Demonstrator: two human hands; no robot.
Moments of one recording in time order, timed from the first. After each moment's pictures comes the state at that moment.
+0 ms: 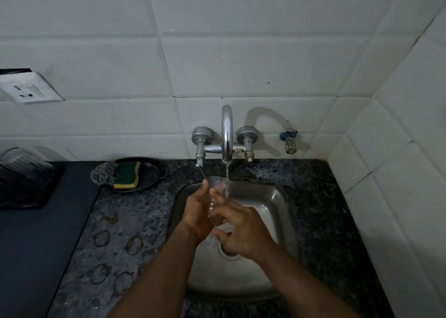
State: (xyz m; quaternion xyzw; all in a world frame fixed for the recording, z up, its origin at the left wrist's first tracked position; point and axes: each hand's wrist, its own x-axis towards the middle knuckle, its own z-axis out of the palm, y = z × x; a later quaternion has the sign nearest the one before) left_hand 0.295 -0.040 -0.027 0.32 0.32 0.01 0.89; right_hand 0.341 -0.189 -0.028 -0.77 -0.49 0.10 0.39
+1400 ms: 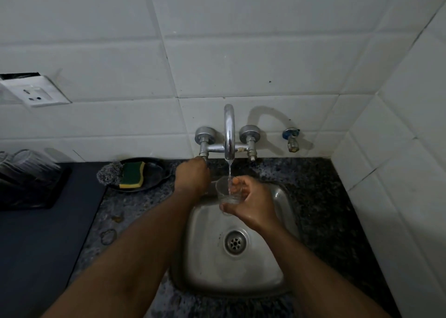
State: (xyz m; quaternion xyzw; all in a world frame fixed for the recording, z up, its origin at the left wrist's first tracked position) left_hand 0.346 0.023 -0.006 0.95 0.32 0.03 0.04; right_hand 0.370 -0.170 -0.006 -0.80 -0.22 0.20 0.51
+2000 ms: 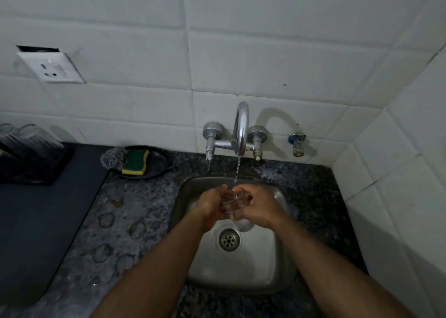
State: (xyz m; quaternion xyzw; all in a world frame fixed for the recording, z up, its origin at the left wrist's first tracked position) left_hand 0.305 -0.045 -0.045 0.44 0.42 -0.05 0.79; right_hand 0.387 -0.181 -0.002 -0.84 -0.29 0.31 0.34
